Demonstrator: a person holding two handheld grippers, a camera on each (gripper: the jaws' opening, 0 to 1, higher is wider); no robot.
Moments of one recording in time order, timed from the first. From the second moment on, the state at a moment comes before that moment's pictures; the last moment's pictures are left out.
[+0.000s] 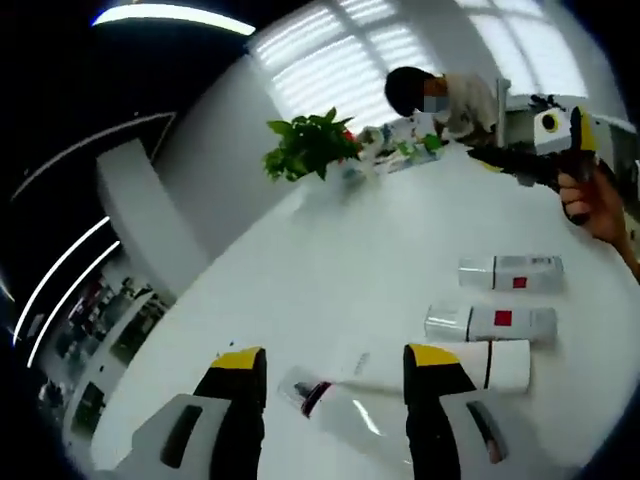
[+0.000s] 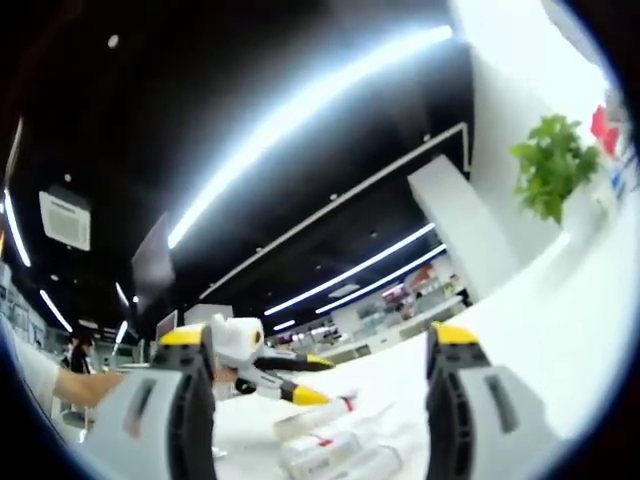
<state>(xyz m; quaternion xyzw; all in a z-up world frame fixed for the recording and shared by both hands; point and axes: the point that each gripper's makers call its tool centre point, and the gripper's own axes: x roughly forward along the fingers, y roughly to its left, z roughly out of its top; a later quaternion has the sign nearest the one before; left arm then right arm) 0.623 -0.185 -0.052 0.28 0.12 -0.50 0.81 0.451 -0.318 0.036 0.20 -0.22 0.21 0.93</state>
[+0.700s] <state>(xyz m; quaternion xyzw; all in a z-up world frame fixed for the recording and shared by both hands) 0.656 -0.187 -0.097 0.18 0.27 -0.47 0.82 0.453 -0.317 0.036 0.20 -0.22 0.21 0.93</state>
